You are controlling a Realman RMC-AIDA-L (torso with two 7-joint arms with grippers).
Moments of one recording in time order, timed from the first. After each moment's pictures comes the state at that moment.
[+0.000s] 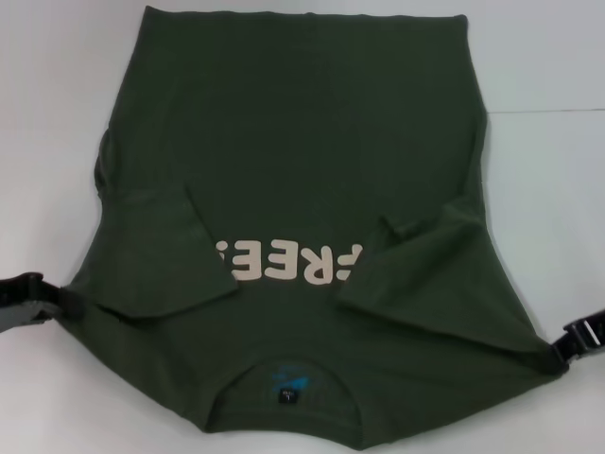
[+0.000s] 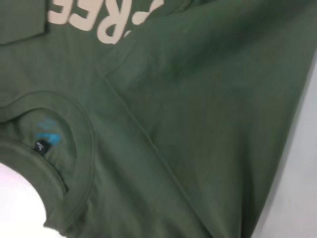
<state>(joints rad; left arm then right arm) -0.64 -1.95 0.25 0.72 2.69 1.60 -2.37 0.64 2.04 -0.78 -1.03 -2.70 -1.79 2.47</state>
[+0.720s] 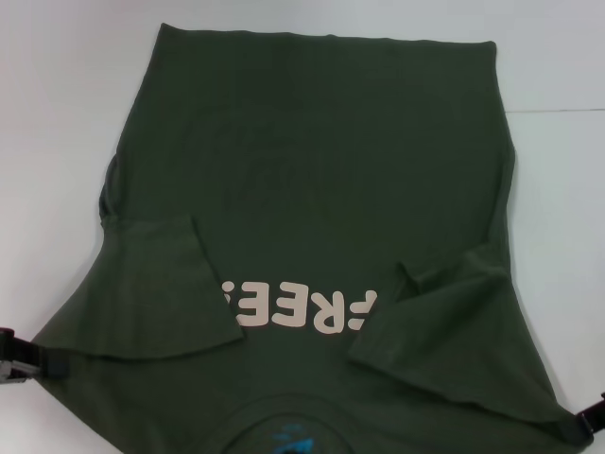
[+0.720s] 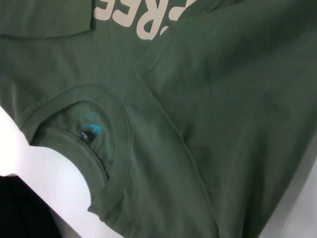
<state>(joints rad) -0.57 -1.94 0.23 0.79 2.70 1.86 -2.33 0.57 2.02 -0.63 -0.94 -2.70 -1.94 2.30</state>
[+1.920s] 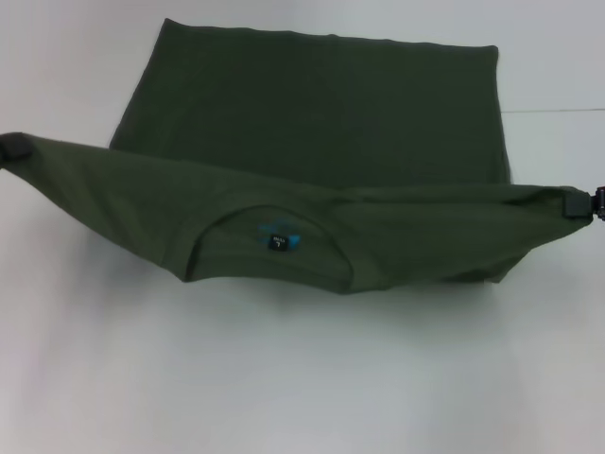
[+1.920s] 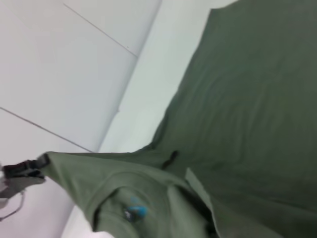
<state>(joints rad) -0.58 -1.91 0.09 0.75 2.23 1.75 -2.29 0.60 1.88 -0.38 -0.82 -2.26 -1.87 2.33</state>
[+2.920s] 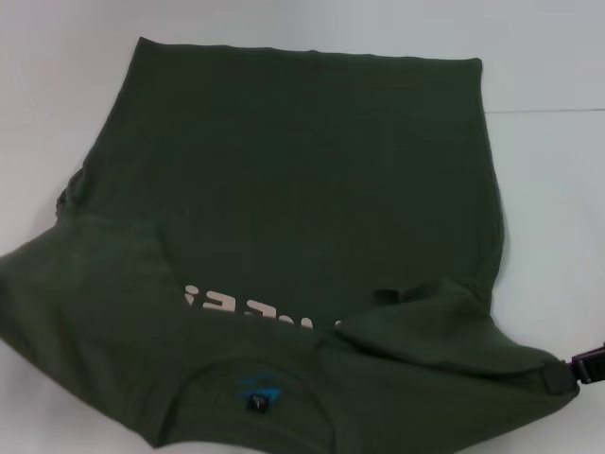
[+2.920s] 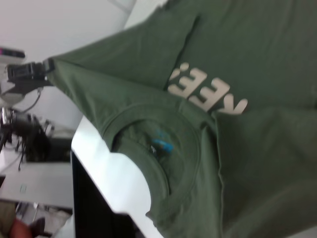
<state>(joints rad) -0.36 -1.94 0.08 0.81 2.20 2.06 -2.28 0.55 1.87 -0.70 -0.72 -2.26 -1.99 2.19</state>
